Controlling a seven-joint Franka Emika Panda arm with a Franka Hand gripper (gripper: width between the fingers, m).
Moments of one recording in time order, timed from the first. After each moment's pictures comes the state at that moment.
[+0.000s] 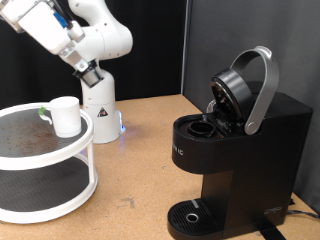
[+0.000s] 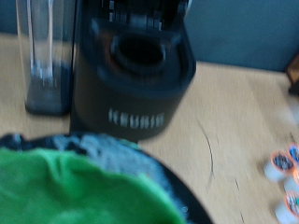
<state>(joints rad) 0.29 -0.43 -0.71 -2.33 0.53 2.01 -1.33</state>
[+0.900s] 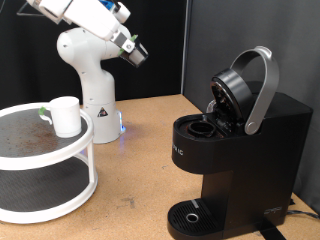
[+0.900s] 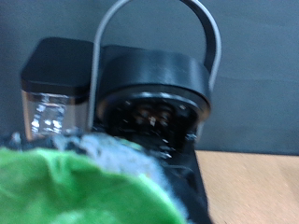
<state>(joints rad) 0.39 -0.36 -0.70 -2.23 0.71 1.86 -1.25</state>
